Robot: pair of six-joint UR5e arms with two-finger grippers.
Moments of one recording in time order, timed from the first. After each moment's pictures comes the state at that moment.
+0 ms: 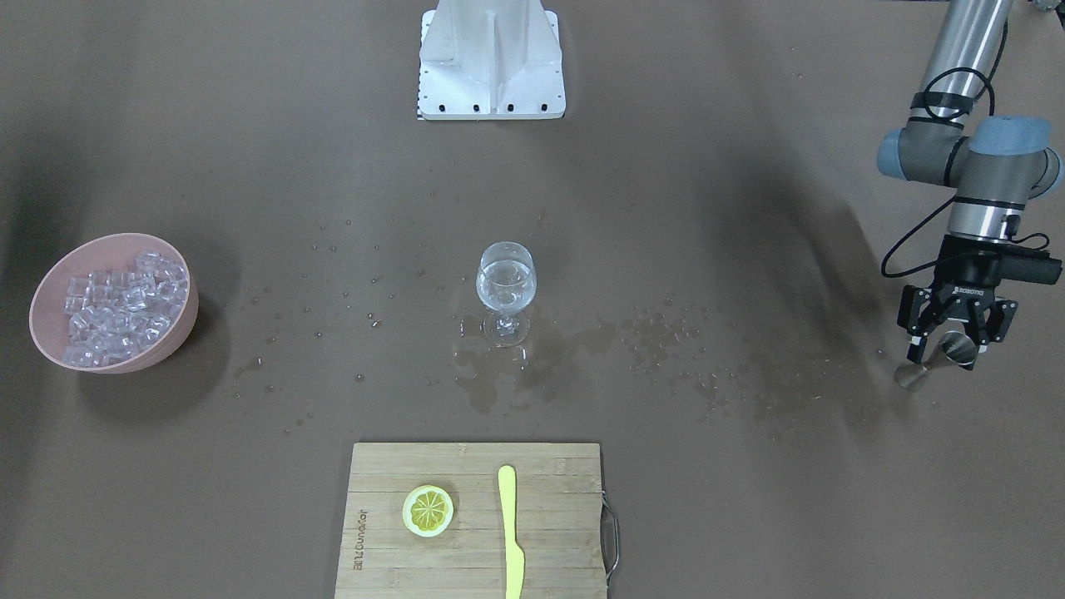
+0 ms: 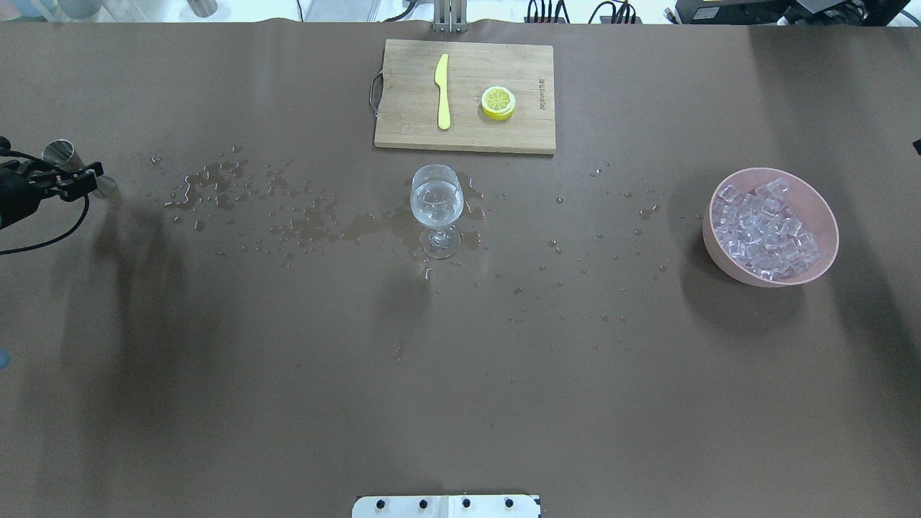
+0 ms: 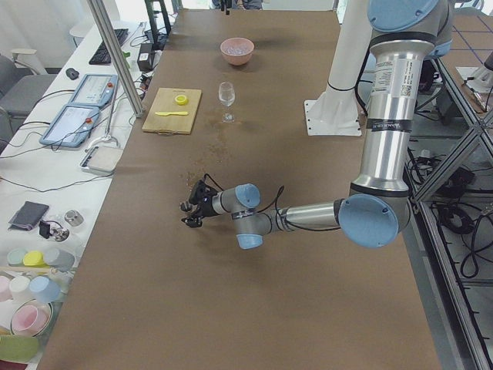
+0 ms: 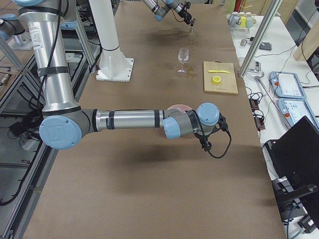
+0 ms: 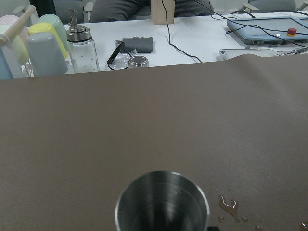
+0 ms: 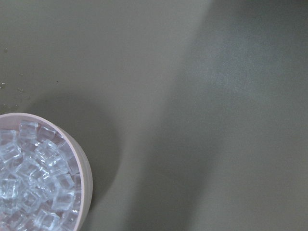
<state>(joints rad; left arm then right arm) -0.90 -1.64 -1.21 -3.10 -1.51 -0.86 1.48 -1.42 1.48 -1.31 2.52 -0.13</state>
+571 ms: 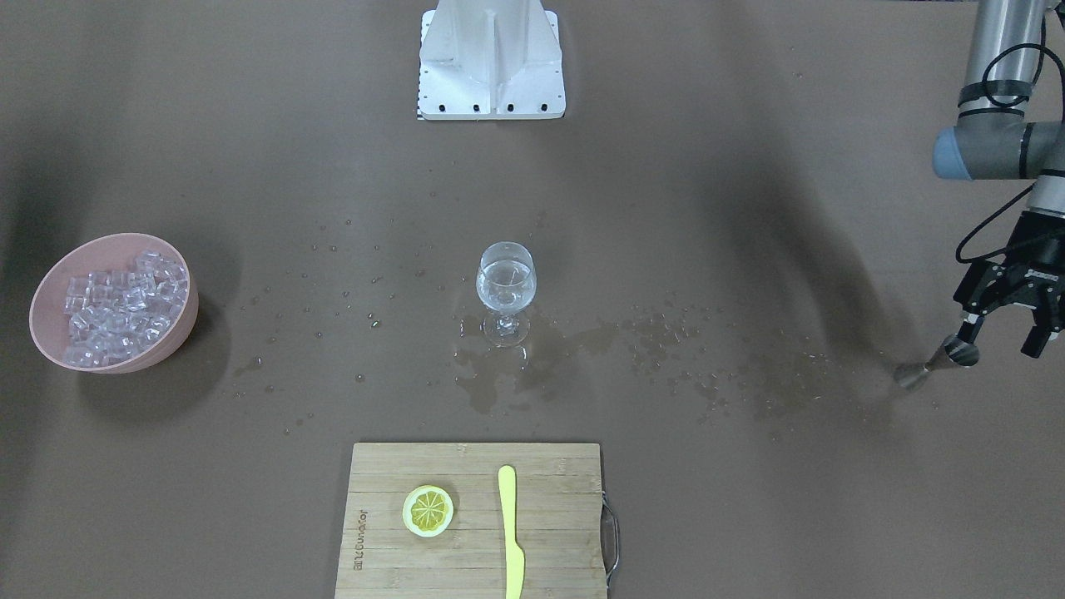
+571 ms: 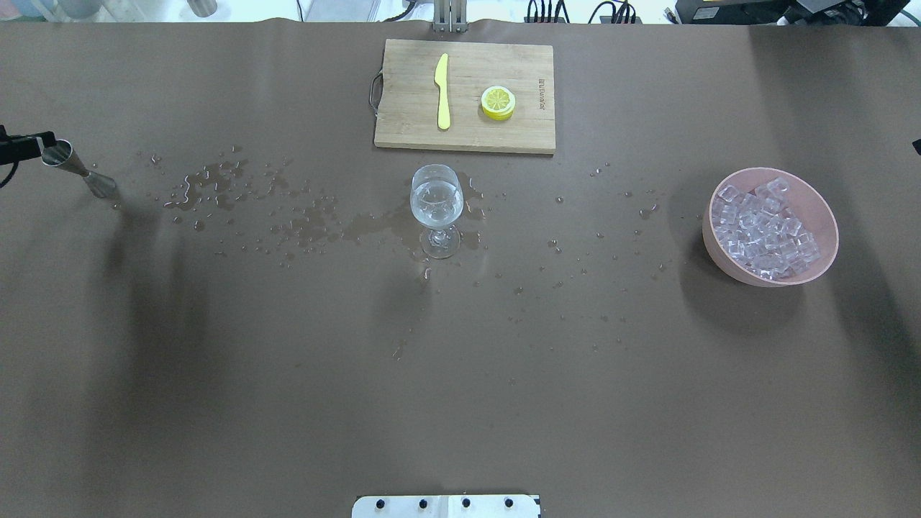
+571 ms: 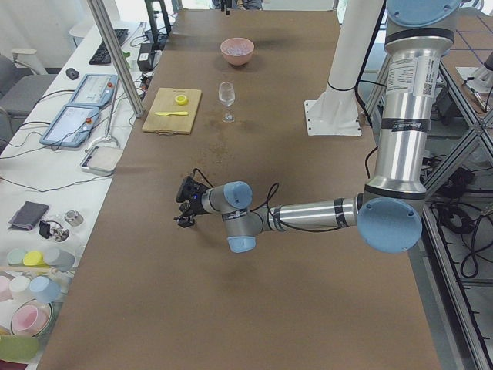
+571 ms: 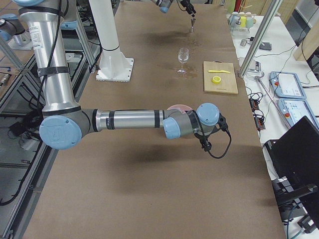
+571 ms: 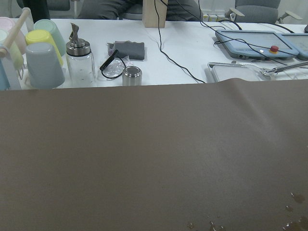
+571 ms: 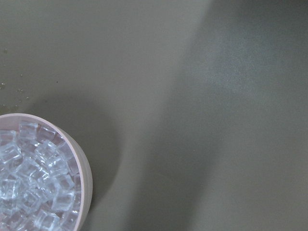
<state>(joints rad) -1.15 -1.62 -1.30 -3.04 -1.87 -0.86 1.48 -1.42 1.48 -1.31 2.52 -0.12</state>
